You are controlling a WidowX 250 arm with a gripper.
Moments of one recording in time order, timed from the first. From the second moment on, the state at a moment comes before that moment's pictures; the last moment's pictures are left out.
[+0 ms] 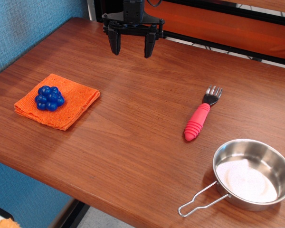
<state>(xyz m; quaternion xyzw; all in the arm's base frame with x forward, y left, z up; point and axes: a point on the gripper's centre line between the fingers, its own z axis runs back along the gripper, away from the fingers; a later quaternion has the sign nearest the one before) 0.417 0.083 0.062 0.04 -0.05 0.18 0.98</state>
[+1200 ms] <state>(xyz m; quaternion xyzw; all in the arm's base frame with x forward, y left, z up) 0.360 -0.004 0.077 0.01 -0.05 0.08 1.00</state>
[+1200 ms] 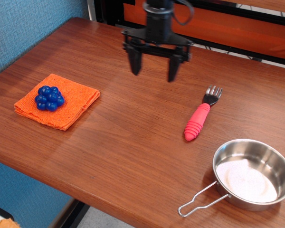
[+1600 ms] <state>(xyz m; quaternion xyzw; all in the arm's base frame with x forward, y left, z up) 0.319 -0.074 0.071 0.00 -0.05 -0.03 1.00</state>
